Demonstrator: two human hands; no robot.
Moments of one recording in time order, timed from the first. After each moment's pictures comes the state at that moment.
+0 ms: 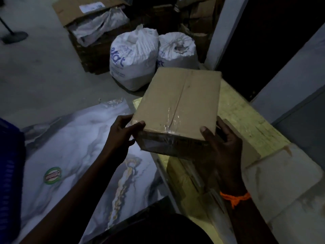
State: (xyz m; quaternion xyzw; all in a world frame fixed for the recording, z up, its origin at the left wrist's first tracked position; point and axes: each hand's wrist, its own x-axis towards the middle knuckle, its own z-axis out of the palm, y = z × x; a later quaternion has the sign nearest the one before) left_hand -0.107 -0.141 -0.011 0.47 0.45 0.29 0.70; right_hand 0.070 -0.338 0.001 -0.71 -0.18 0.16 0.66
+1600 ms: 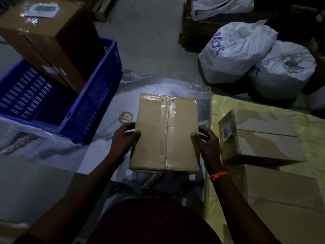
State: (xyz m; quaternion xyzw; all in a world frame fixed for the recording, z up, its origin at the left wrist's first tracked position) left_hand -0.347 -0.156 -0.128 0.42 0.68 0.39 0.46; right_hand -0.046 -0.166 -0.143 -0.68 -0.43 0.40 0.44
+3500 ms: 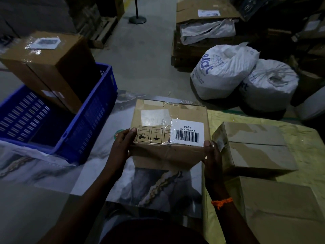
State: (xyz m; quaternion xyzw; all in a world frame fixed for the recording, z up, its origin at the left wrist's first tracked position) left_hand -0.314 -0.164 -0.051 0.37 0.60 0.44 0.55; right_hand -0.050 -0.194 -0.077 -0.63 -0.34 0.43 0.55
